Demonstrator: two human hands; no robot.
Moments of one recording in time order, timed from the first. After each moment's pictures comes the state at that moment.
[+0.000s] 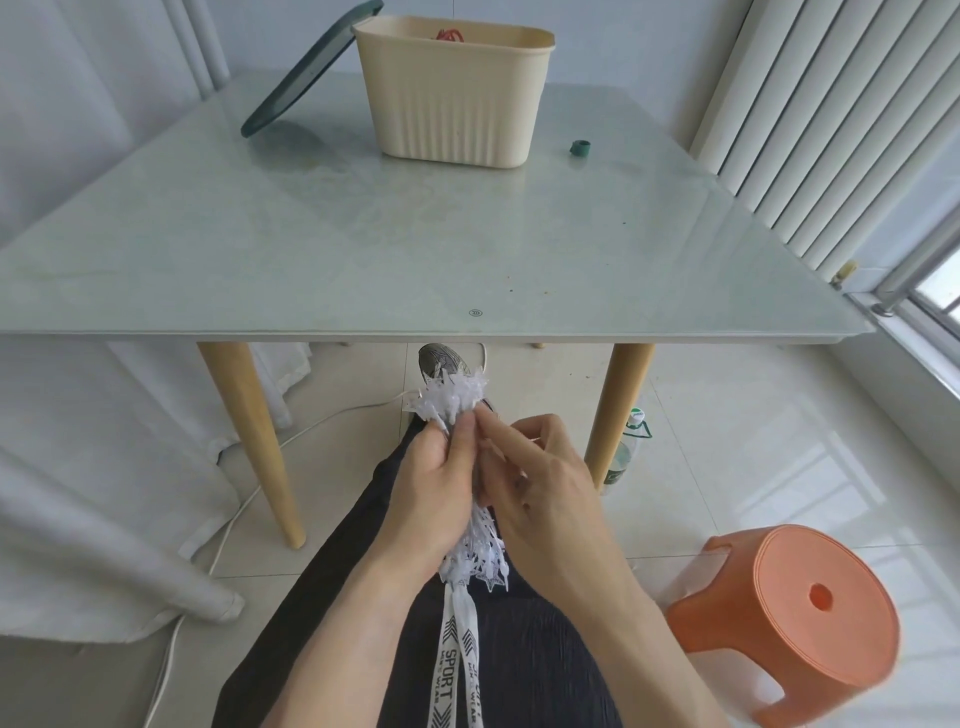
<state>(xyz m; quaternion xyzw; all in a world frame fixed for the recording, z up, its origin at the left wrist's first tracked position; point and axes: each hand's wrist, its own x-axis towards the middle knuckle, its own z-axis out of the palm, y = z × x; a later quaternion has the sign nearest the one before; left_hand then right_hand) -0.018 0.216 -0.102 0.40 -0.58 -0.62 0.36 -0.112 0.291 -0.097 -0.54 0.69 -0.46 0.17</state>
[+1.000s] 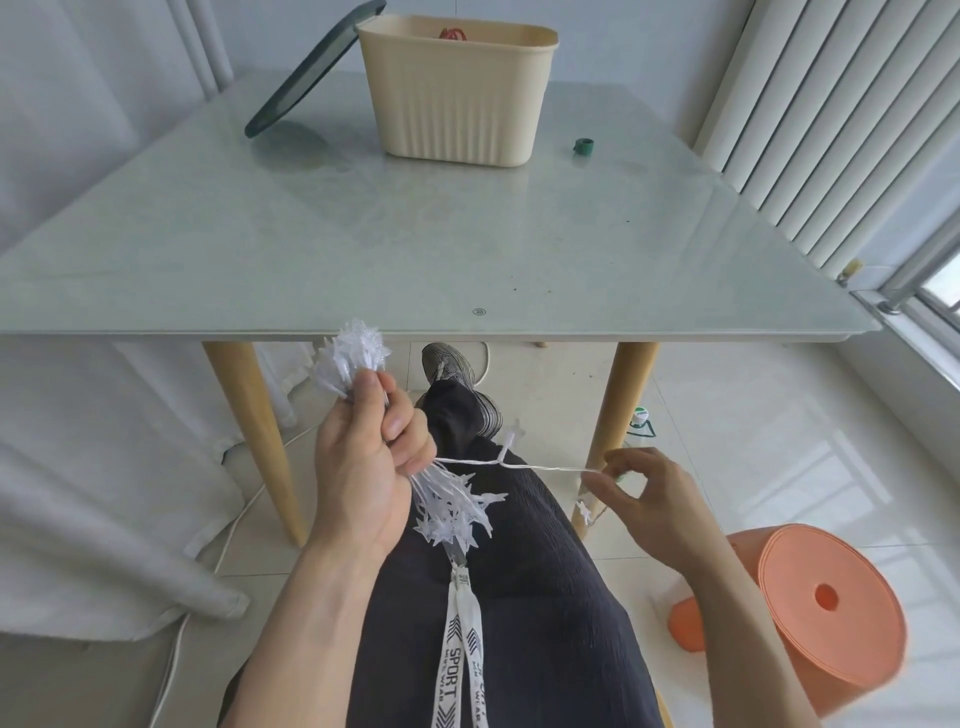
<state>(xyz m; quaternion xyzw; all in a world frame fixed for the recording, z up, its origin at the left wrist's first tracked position) 0.006 0.192 -0.081 0.28 -0.35 -0.72 0.53 -0.216 0.315 -0.140 -0.41 0.82 -0.33 0.22</state>
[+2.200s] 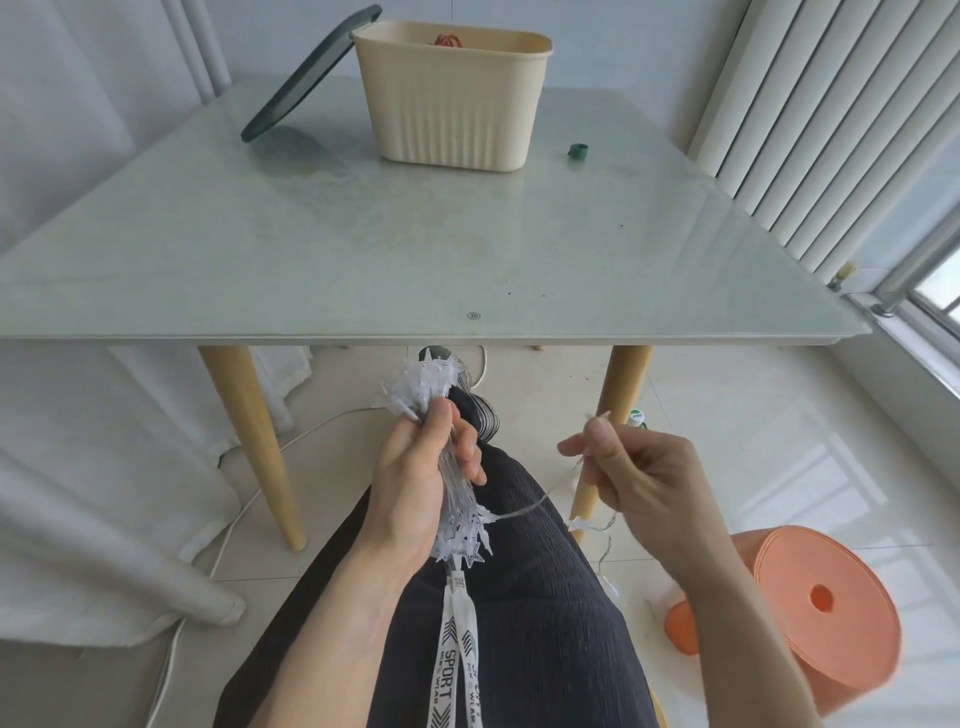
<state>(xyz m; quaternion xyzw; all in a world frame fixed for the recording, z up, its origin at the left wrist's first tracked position) -0.016 0.209 -0.098 0.32 -0.45 -0.71 0.44 -0.181 0.313 -0.085 -0.41 0.65 -0.56 0.30</state>
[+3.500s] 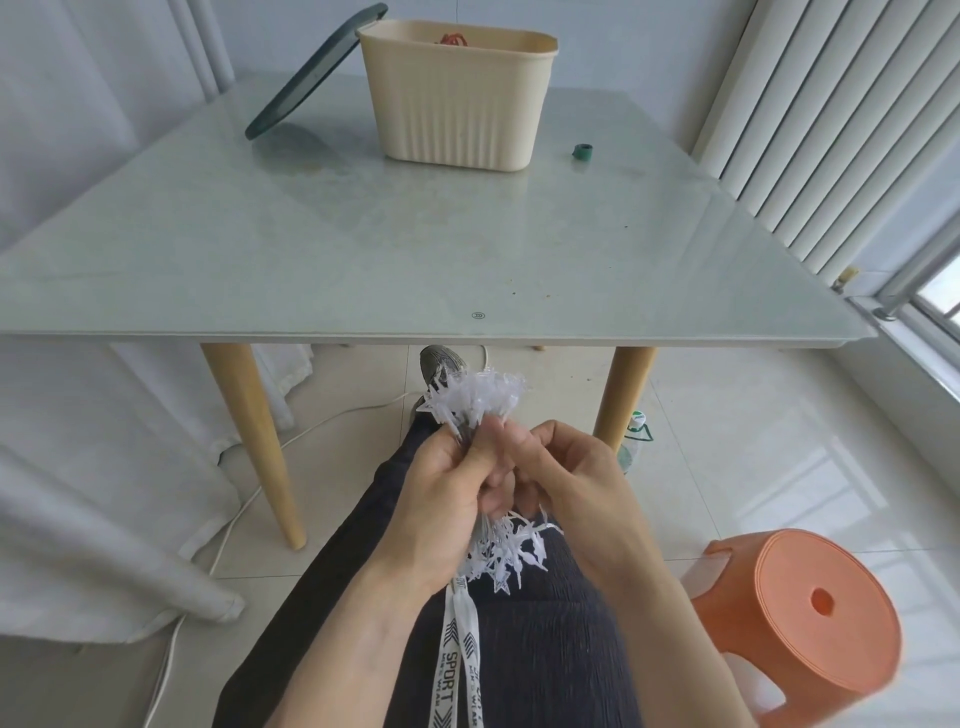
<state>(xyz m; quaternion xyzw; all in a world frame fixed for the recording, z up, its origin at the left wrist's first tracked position) -0.019 0.226 -0.094 0.24 -0.49 -0.75 0.38 -0.132 0.289 -0.079 -0.36 0.55 -0.60 0.46</state>
